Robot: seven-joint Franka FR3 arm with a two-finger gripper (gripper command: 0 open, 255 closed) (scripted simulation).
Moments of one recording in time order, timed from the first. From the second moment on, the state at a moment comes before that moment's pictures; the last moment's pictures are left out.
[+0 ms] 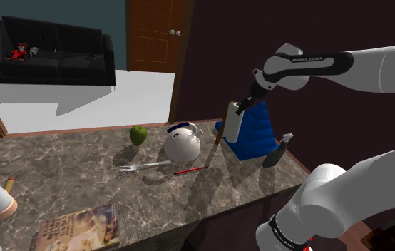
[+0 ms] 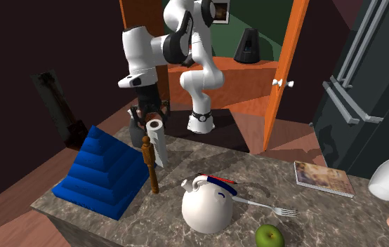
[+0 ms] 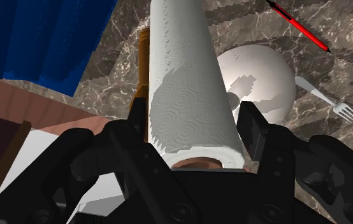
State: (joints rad) arm 0.01 -0.39 -0.56 -2.39 0.02 2.21 -0.64
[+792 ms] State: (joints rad) arm 0.00 -0.44 -0.53 -2.27 0.00 2.05 -0.60
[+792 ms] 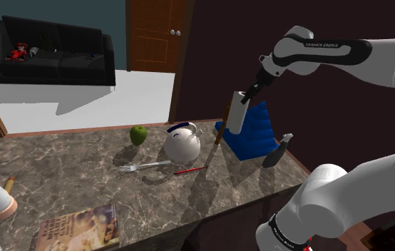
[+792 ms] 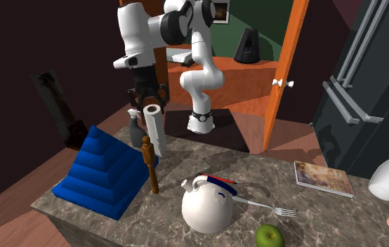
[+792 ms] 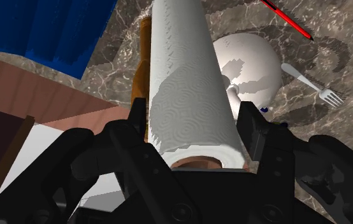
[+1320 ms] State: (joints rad) arm 0.01 -0.44 -0.51 -2.17 0.00 1.94 -0.58
